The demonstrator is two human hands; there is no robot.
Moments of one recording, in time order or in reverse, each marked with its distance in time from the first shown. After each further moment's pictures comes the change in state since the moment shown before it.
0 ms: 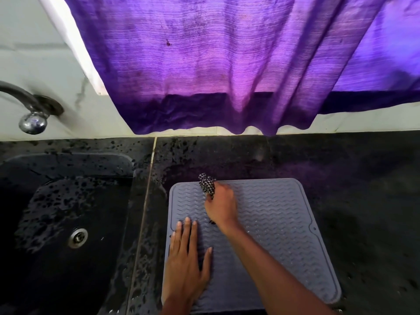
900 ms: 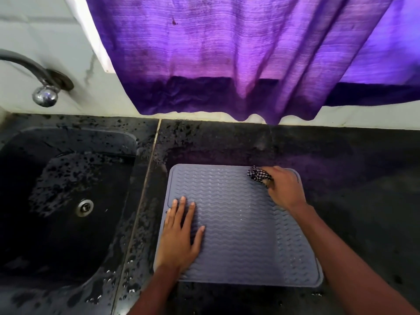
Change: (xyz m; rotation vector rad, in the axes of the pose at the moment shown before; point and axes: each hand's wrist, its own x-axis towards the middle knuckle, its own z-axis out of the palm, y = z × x) left_hand -0.002 0.003 -0.004 -0.017 0.012 -0.002; right_hand 0.027 0.129 -0.119 -0.281 -0.014 -0.311
